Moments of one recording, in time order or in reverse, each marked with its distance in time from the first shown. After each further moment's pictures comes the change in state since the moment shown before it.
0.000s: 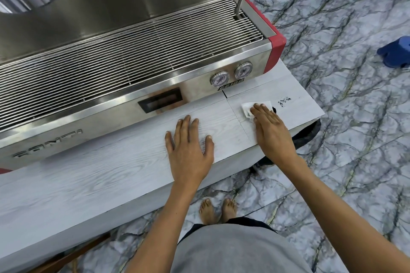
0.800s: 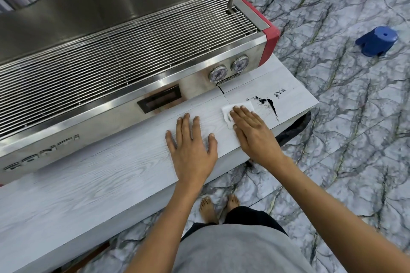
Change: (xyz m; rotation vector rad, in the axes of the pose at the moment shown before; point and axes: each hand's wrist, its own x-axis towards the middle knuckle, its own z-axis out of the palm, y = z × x) left_hand -0.001 -0.004 0.003 0.013 0.009 0.054; right_hand -0.017 -0.038 0.021 -0.065 -0.029 -0.113
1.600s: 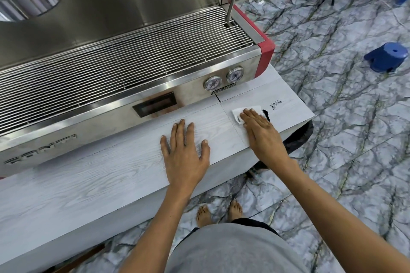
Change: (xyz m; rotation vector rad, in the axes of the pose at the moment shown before) left_hand 0.000 0.003 0.000 0.027 -0.013 -0.032; right_hand 0.009 0.041 -0.017 0.065 0.015 0.065
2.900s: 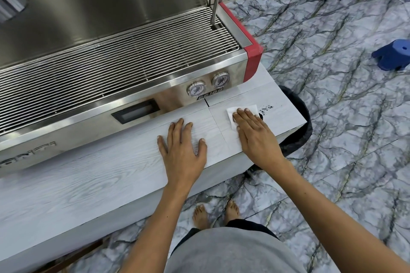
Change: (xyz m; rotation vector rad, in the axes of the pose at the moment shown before) left_hand 0.017 0.039 0.005 -0.154 -0.006 -0.061; right_hand 0.009 0.025 -0.006 -0.062 0.014 -0.095
